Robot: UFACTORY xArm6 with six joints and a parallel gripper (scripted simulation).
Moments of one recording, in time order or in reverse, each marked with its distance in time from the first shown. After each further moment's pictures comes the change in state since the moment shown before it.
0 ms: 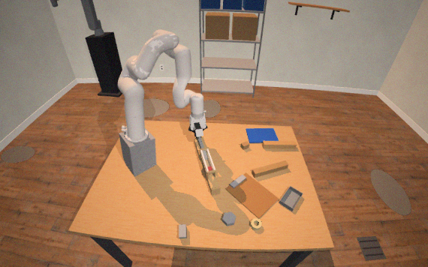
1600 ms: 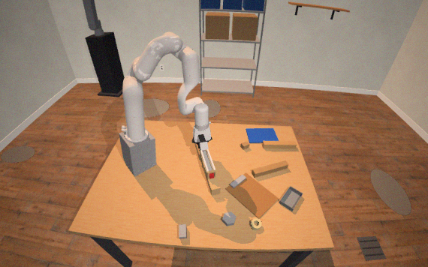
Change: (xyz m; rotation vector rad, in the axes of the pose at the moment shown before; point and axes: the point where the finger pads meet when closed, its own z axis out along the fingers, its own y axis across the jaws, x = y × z) arm 0.114 -0.001 0.000 0.001 -0.003 0.000
